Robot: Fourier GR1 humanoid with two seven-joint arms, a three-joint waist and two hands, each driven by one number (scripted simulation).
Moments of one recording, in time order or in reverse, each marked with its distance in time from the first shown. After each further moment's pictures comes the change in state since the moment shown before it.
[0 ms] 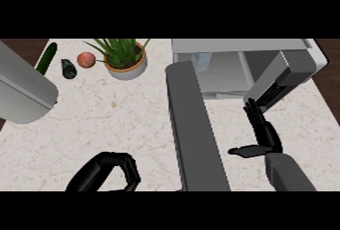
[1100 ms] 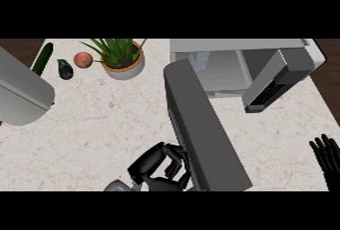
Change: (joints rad) left arm -0.331 -0.003 -0.348 0.456 -0.088 0.328 -0.142; right arm 0.609 -0.168 0.044 -0.750 -0.310 0.245 0.162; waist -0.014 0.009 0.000
